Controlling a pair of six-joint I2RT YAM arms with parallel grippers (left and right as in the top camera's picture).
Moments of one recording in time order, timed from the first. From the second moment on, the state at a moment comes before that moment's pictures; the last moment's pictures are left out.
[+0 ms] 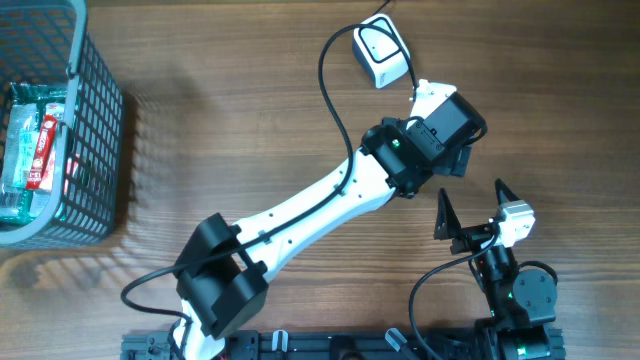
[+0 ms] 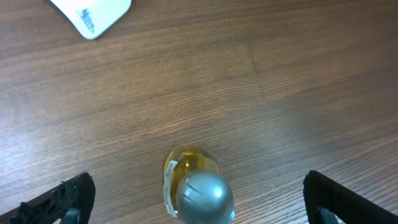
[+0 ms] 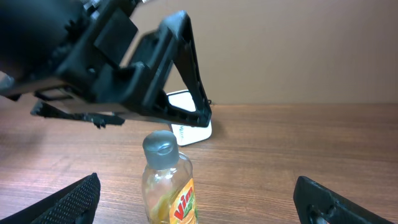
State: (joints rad) left arm -0.96 1.97 1.77 -0.71 -0.24 -0.59; right arm 0.13 0.01 0.01 0.00 -0.06 0.09
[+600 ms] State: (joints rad) left arm -0.91 1.87 1.77 -0.72 -0.24 -0.33; right arm 0.13 0.01 0.01 0.00 -0.06 0.09
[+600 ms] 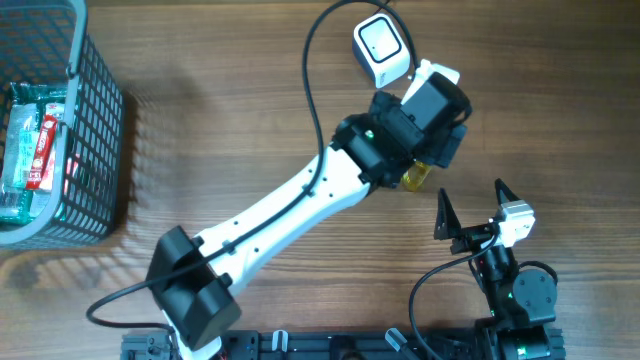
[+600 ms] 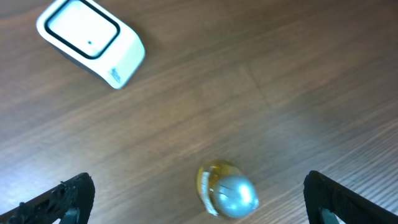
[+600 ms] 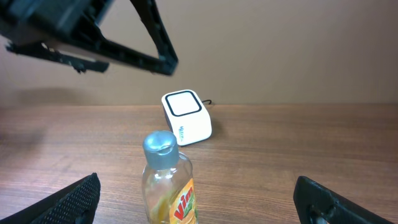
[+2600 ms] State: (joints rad) left arm 0.58 1.68 1.77 -1.10 -0.17 -0.37; right arm 0.13 0.01 0.01 0.00 -0.06 0.09
